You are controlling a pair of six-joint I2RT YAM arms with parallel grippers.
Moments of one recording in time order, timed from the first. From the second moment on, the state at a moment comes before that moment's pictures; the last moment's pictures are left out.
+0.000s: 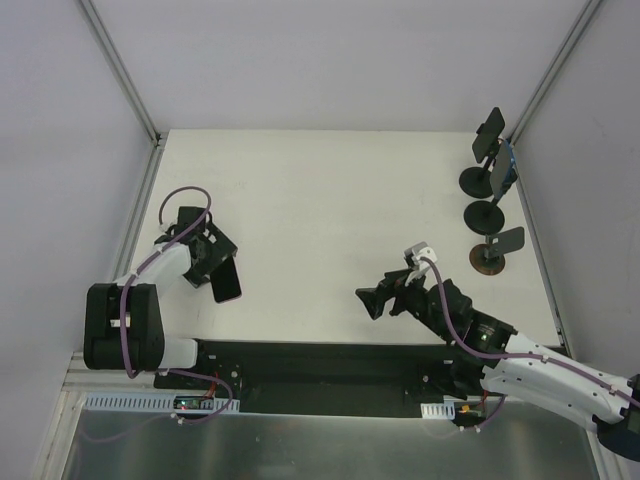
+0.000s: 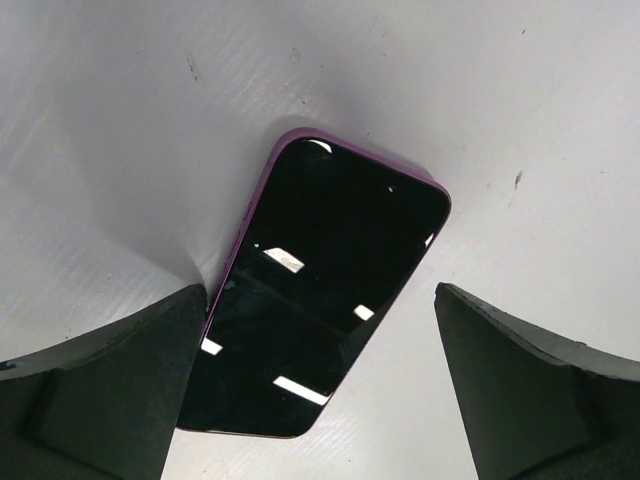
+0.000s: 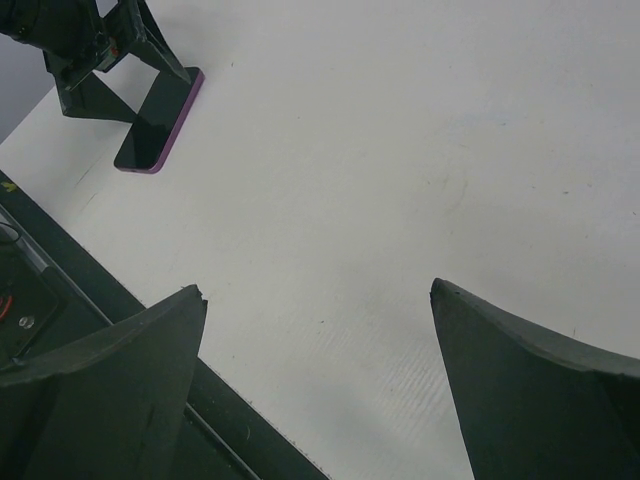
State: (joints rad) left arm 0.02 1.35 0.67 -0.45 -0.03 -0.82; right arm 1.05 0.53 0.35 -0.08 0.28 0.39
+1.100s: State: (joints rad) left arm -0.28 1.49 0.79 -0.62 -0.31 -0.84; right arm 1.03 0.47 0.34 -0.13 0.31 0.39
